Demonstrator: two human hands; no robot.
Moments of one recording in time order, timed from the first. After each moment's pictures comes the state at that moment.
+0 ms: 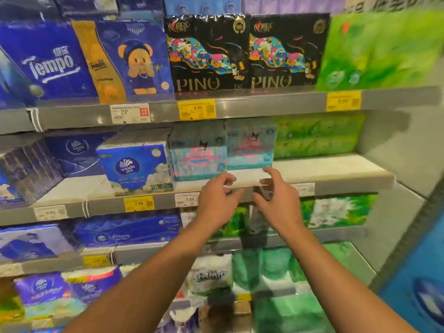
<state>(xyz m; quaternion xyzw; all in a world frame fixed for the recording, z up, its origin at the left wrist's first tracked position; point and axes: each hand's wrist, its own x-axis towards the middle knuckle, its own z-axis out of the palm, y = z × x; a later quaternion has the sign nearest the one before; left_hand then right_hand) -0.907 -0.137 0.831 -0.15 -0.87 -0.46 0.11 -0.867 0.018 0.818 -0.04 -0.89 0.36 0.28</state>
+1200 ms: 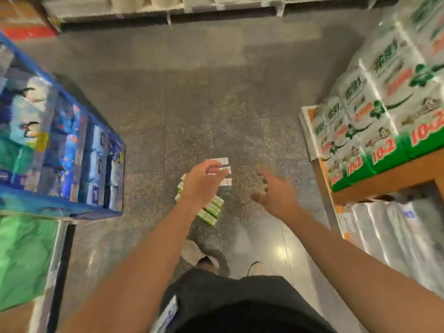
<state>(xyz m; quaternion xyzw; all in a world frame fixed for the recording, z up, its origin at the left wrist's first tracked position) -0.026 0.225 0.588 -0.57 -0.65 -0.19 -0.47 0.172 0.175 0.551 -0.76 -0.55 0.34 0.10</state>
